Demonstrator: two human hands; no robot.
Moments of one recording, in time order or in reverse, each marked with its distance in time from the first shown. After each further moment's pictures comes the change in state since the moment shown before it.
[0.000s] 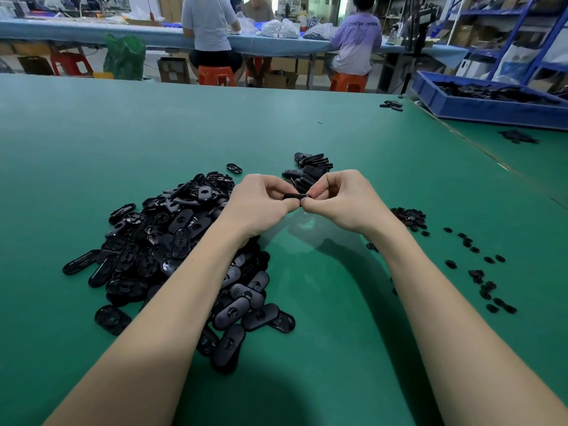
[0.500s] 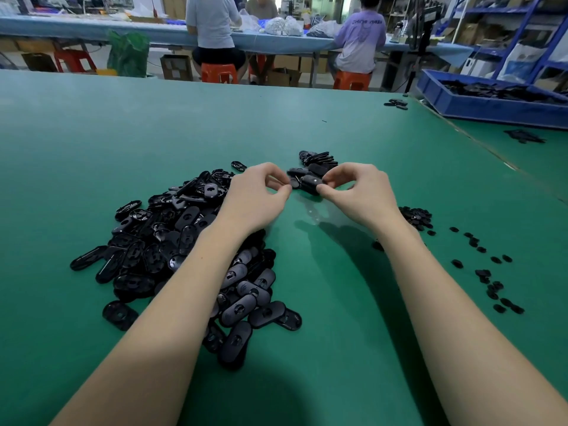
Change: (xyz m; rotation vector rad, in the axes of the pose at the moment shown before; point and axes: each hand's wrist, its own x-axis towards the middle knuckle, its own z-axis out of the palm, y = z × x) left_hand -0.001 0.001 -0.011 0.268 0.133 0.121; right_hand 0.013 0.017 -0.006 -0.203 0.230 -0.040
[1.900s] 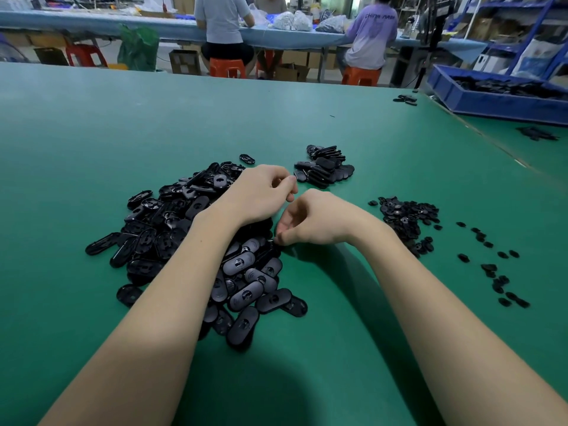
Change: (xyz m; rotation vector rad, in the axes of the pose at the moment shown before) left_hand -0.003 -0.001 -0.015 0.108 -0.226 0.062; right_hand -0.037 -0.058 0.023 -0.203 -0.700 -0.089
